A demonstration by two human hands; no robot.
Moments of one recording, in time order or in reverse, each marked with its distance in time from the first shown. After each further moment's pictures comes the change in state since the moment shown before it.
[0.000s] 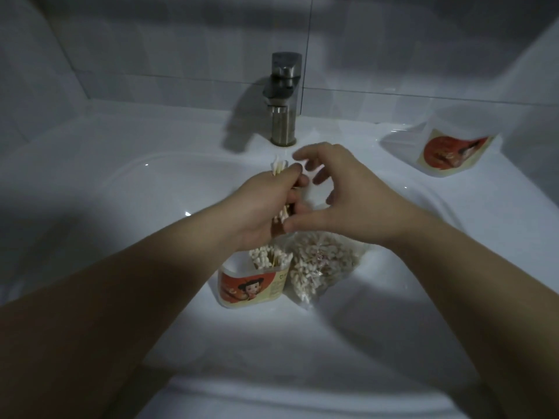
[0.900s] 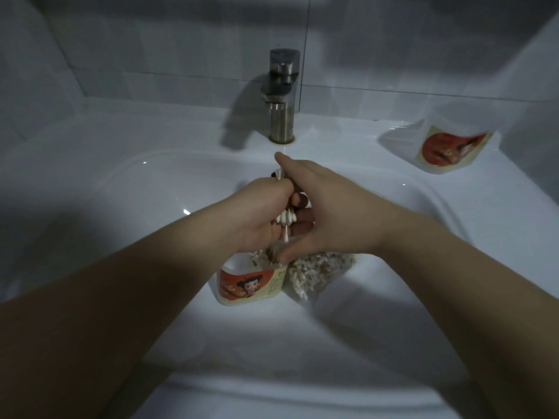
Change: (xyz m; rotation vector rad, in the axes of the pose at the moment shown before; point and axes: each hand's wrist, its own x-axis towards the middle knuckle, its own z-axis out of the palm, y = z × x) left_hand -0.006 -0.002 0.007 -0.096 -0.014 -0.063; right_hand 0.002 -0.005 0.012 -0.237 -0.235 -0.121
